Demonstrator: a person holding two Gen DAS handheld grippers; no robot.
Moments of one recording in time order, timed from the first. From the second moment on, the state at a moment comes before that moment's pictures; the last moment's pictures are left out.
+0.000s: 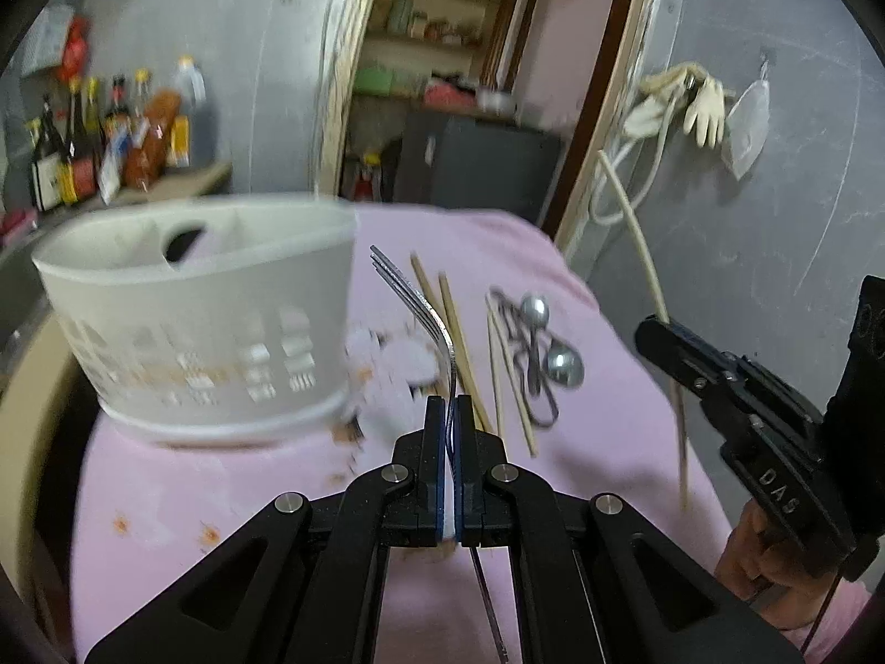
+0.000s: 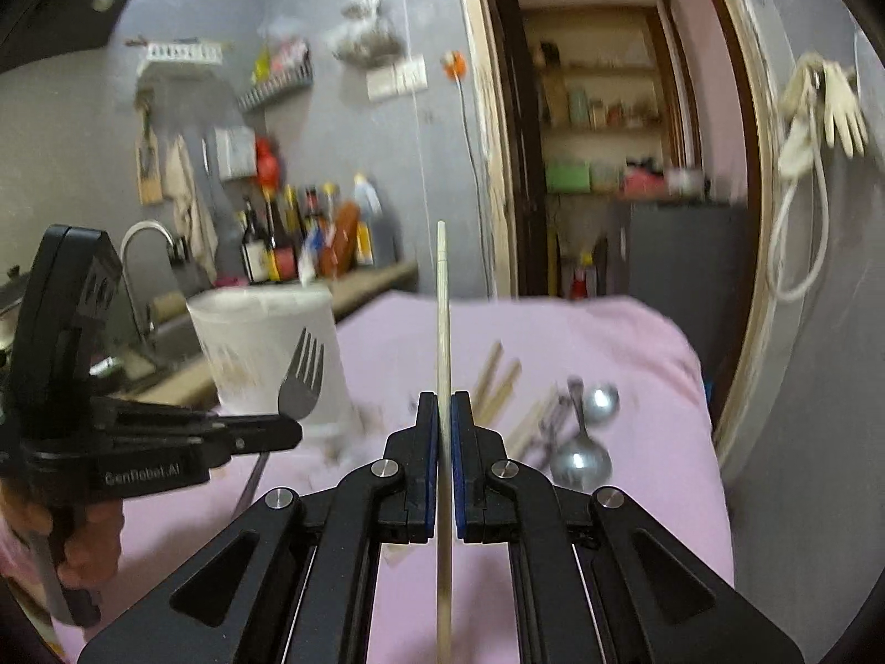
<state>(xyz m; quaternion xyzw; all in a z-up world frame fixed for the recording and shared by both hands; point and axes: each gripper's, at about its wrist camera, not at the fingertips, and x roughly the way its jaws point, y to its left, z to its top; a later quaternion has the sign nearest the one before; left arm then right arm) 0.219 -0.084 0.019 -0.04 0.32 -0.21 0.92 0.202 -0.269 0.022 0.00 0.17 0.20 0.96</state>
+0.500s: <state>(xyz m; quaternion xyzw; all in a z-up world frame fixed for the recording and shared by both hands) 0.223 -0.006 0.128 -0.07 0.13 -0.14 0.98 0.229 -0.200 0.074 0.05 0.03 0.22 0.97</state>
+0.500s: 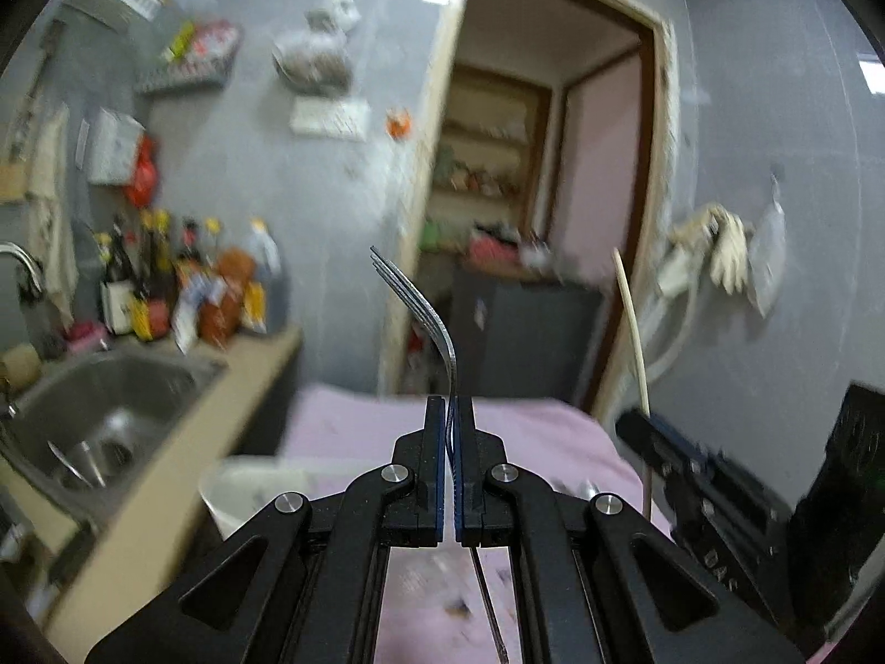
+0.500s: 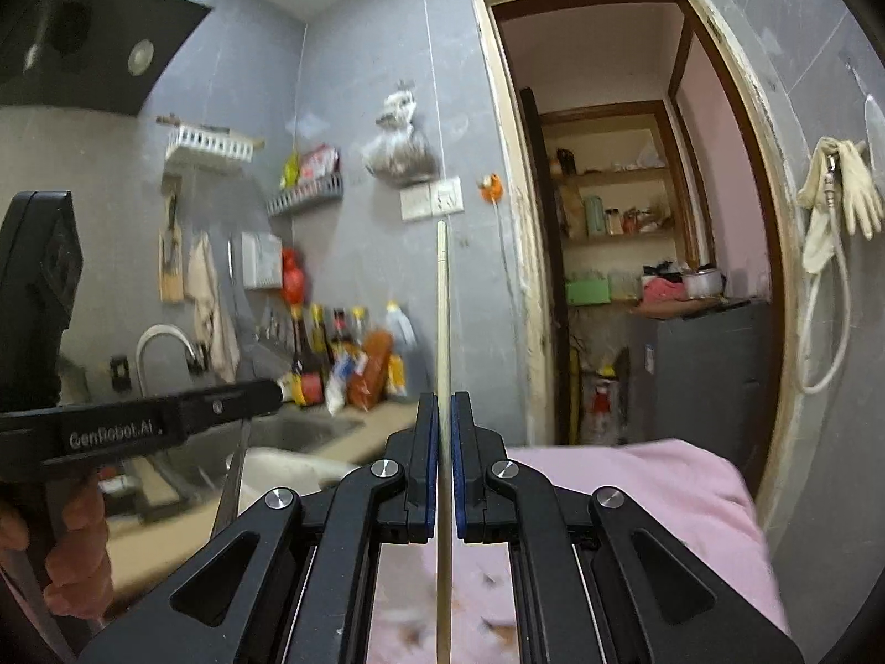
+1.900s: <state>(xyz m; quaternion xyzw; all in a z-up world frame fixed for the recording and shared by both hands) 0.298 0.063 0.034 -0.07 0.16 -0.05 0.98 0.291 -0.141 0.017 0.07 0.06 0.22 0.97</state>
